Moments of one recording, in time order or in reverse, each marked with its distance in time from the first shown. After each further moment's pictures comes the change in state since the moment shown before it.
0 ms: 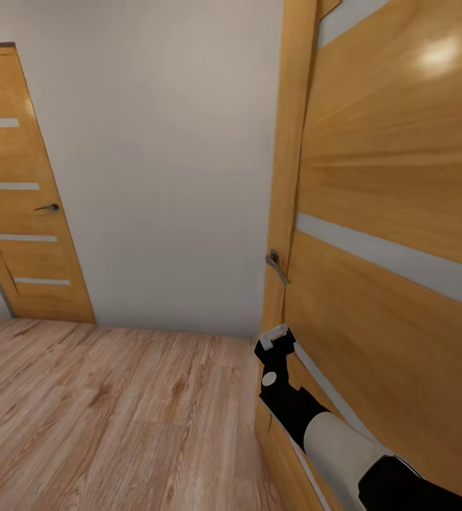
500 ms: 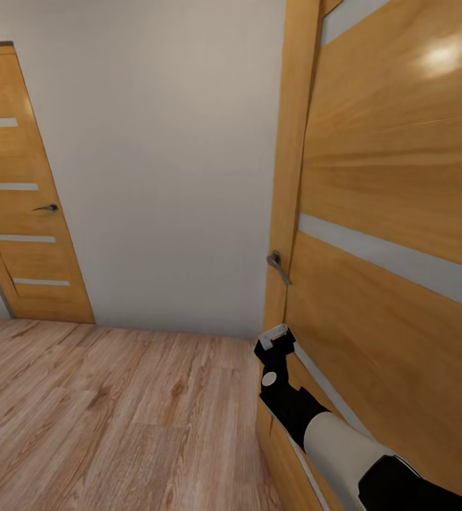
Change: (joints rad) left arm 0.000 0.000 0.000 -0.001 0.000 0.000 0.000; right arm 0.000 0.000 0.000 0.000 0.001 -0.001 0.000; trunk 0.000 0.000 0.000
